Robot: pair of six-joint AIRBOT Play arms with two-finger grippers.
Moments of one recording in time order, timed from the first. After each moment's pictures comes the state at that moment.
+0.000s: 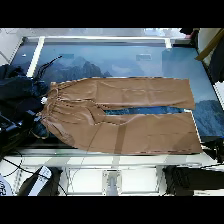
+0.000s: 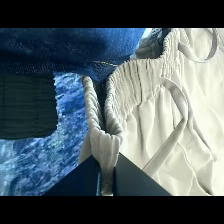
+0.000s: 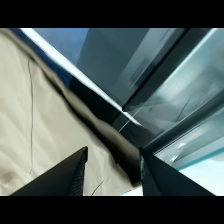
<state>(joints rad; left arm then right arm) 0.73 -0.92 0.47 0.69 -0.83 -1.24 -1.46 -1.53 0.87 -1.11 1.42 0.98</state>
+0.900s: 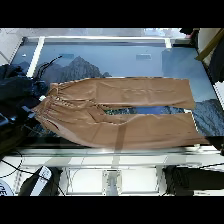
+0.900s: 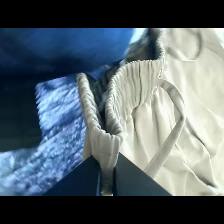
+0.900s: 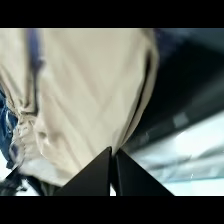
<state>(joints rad) 0.73 -0.89 0.62 0.81 -0.92 -1.25 -1.46 -1.50 0.96 -0.90 1.70 0.86</state>
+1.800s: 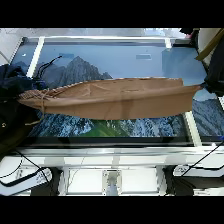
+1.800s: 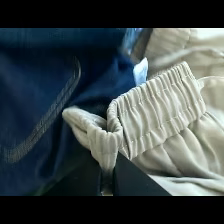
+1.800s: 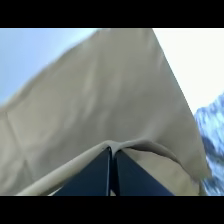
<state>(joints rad) 0.39 -1.29 1.36 1.60 -1.21 -1.63 -0.62 -1.49 1.44 -1.03 1.04 1.43</state>
